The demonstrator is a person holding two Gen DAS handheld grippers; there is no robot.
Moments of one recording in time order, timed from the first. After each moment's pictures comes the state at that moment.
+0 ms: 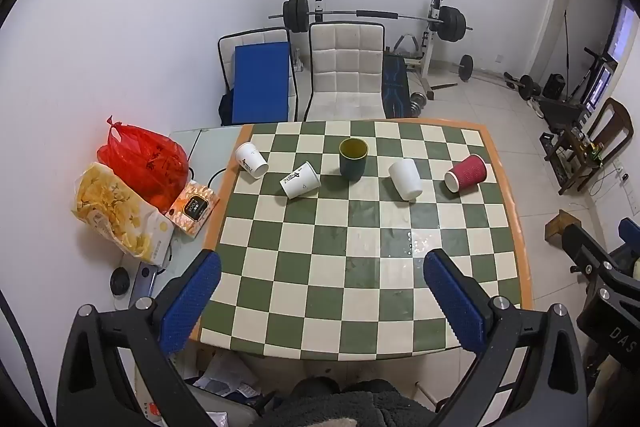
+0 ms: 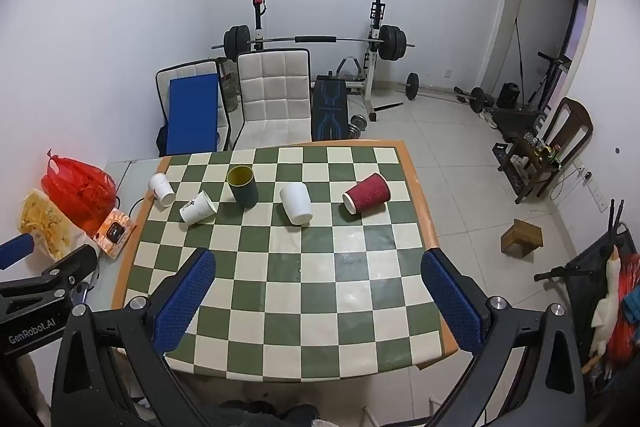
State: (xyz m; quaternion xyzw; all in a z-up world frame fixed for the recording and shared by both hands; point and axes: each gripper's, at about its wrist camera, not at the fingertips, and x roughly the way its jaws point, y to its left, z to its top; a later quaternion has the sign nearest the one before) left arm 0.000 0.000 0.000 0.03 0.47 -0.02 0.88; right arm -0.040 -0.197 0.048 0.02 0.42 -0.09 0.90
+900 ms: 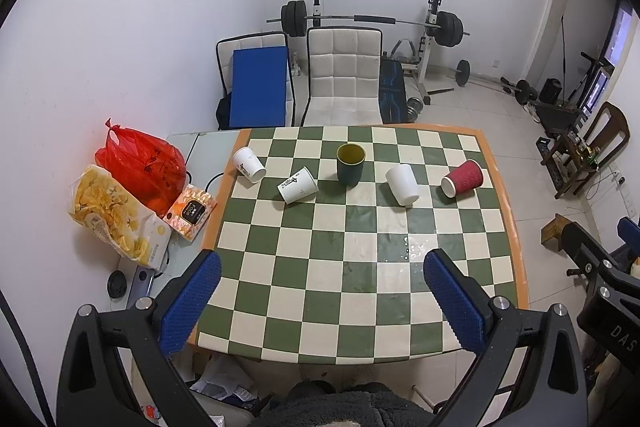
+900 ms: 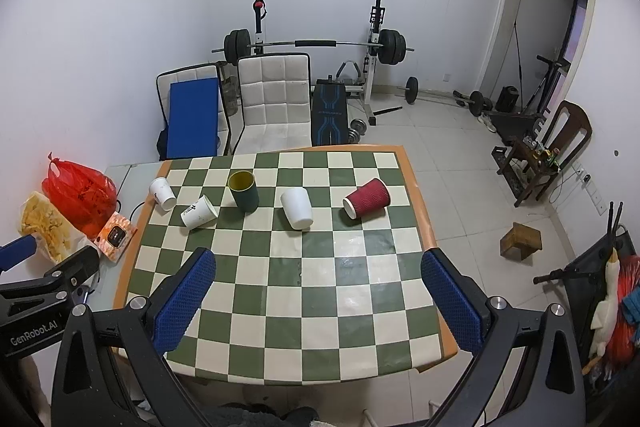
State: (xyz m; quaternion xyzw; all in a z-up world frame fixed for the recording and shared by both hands) left arm 0.003 -0.011 0.000 0.03 0.46 -0.03 0.89; right arm -0.036 -0.202 0.050 0.02 0.42 -0.09 0.90
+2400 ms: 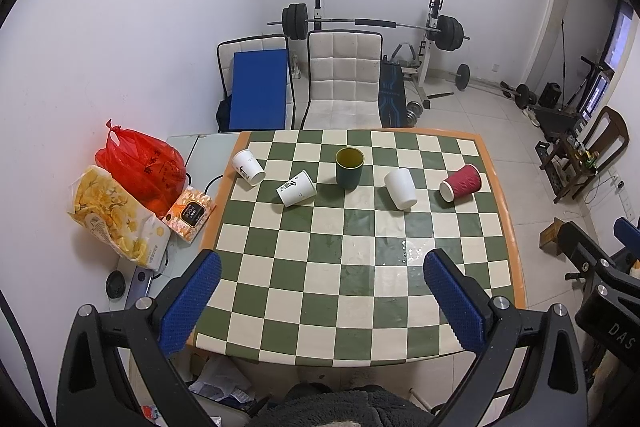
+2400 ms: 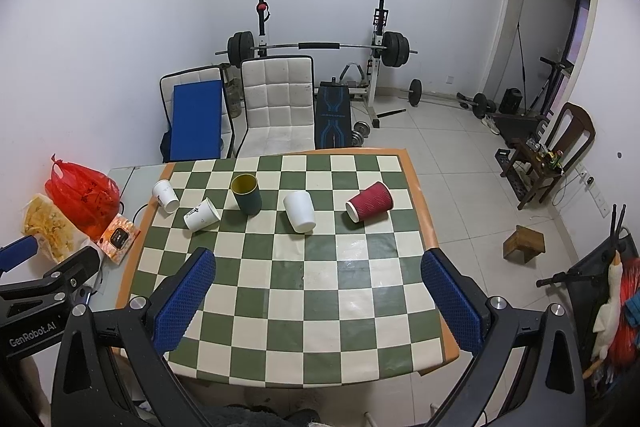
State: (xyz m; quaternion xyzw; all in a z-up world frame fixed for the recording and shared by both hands) left arm 0.010 -0.017 0.013 0.03 0.46 -0.03 0.89; right arm -0.032 -0.197 0.062 0.02 0.41 -0.09 0.91
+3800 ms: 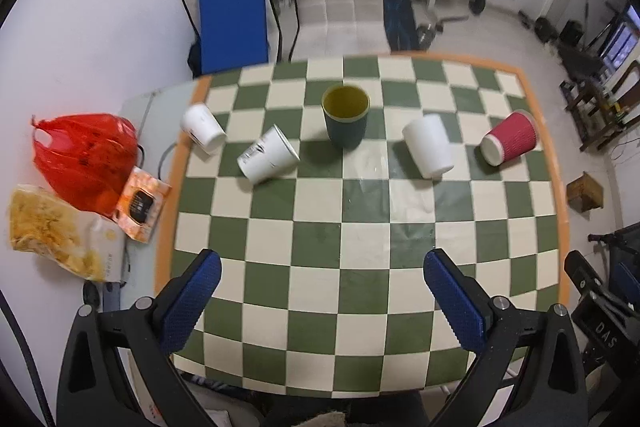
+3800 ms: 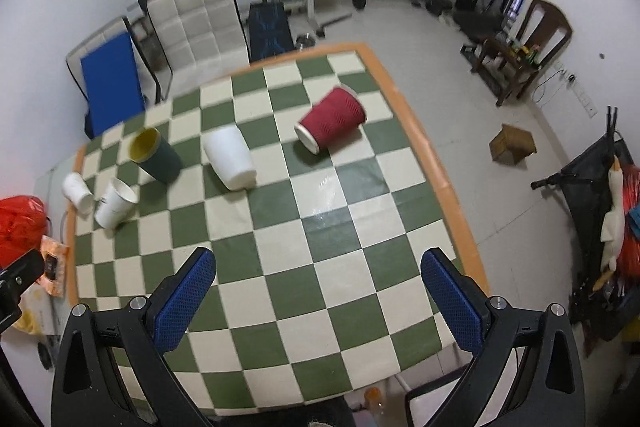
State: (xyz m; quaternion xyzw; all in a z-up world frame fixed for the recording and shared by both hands) left arm 0.179 -0.068 -0.159 0.07 0.59 -0.02 0.81; right arm 0.119 -0.291 -0.161 0.11 0.55 -0.18 0.81
